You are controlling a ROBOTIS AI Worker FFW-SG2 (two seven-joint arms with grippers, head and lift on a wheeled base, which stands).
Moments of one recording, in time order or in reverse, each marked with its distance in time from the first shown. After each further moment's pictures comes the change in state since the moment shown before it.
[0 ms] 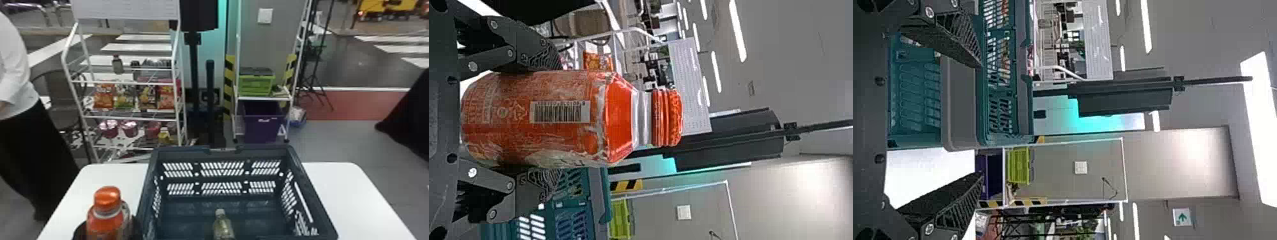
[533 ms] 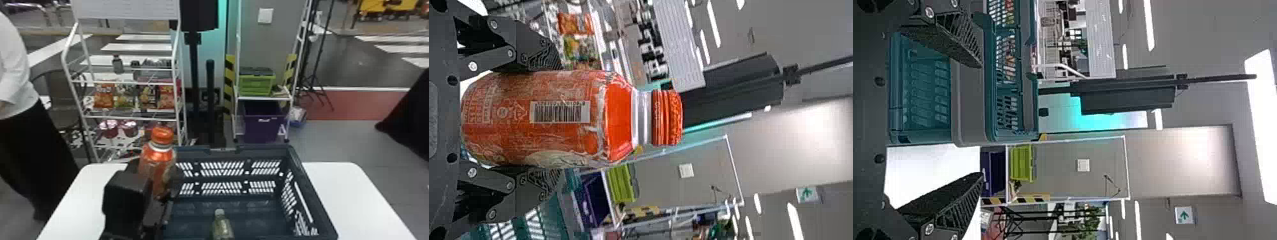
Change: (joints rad) left arm -0.443 -0.004 -0.098 -0.095 0.047 0.562 -0.204; right arm 0.008 0.000 -0.005 0.023 -0.004 -0.017 0.000
